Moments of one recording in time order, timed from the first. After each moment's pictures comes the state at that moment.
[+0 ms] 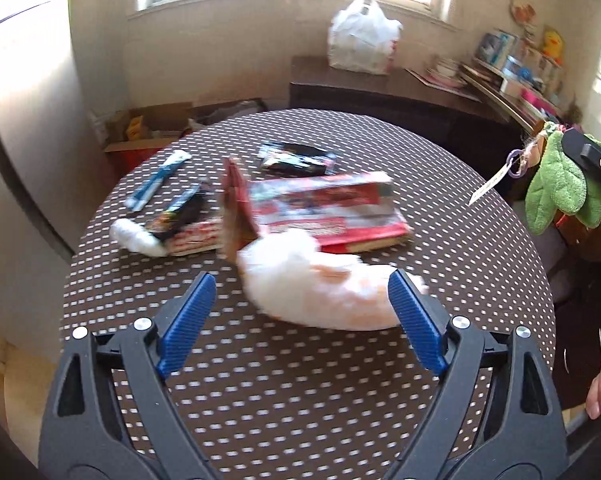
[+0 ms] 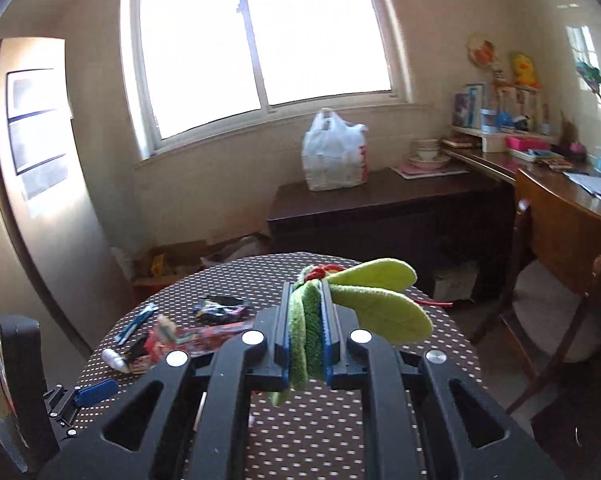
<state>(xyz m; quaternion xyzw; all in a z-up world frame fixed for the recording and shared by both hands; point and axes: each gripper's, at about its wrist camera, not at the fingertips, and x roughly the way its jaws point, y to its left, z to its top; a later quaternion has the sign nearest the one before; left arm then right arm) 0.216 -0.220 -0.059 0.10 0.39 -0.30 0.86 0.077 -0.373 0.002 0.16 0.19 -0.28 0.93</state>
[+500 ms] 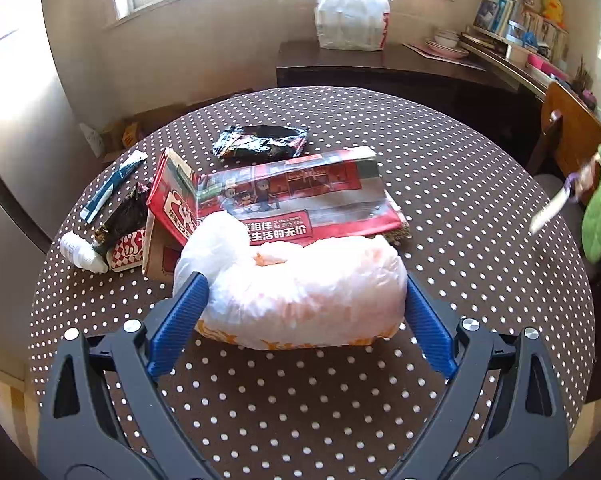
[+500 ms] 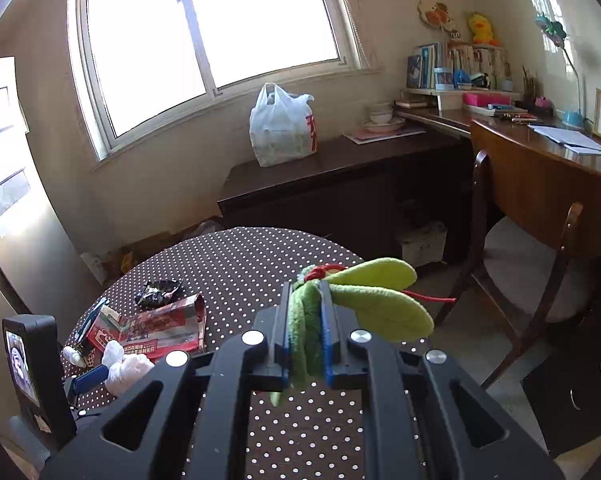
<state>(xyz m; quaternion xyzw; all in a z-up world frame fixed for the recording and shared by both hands) 0.224 -0.273 -0.102 0.15 0.39 -0.29 0.86 0.045 -0.426 -0.037 0.21 0.22 -0.32 0.90</state>
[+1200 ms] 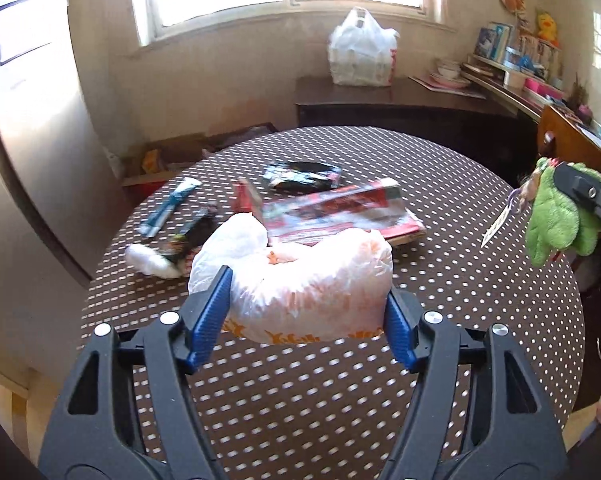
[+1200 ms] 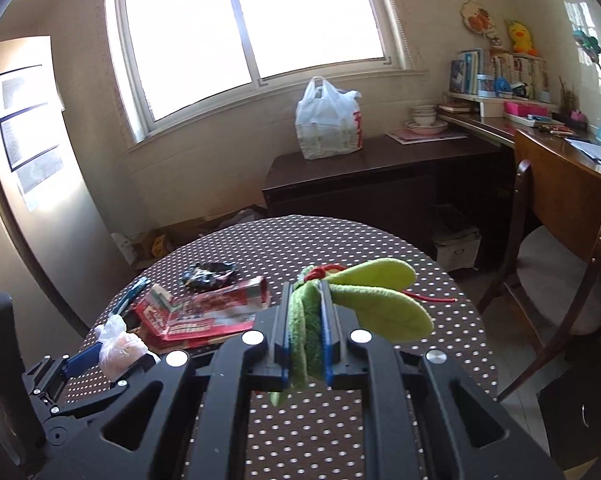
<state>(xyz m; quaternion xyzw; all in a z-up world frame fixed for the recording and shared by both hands) 0.200 -0.214 -0.058 0.14 0.33 -0.27 0.89 0.076 -0.376 -0.030 0.18 0.23 -0.25 0.92</state>
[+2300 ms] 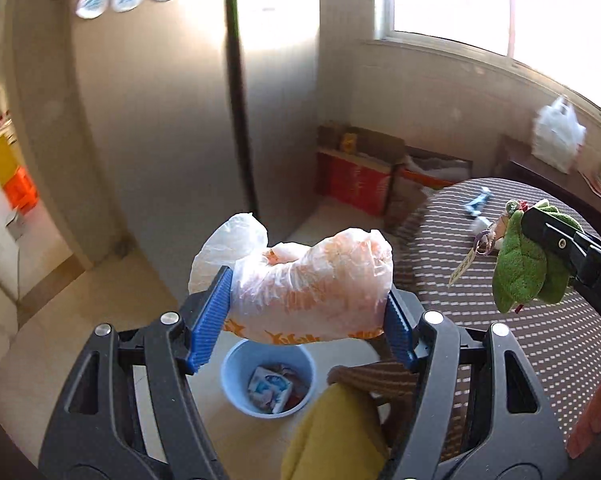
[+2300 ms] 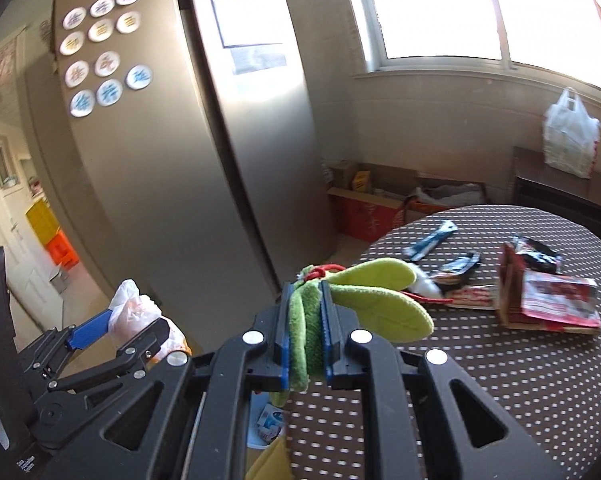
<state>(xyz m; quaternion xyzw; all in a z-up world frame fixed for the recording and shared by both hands) 0.200 0.089 -0.040 0.00 0.33 0.03 0.94 0.204 -0.095 -0.018 0.08 0.29 0.09 0.95</state>
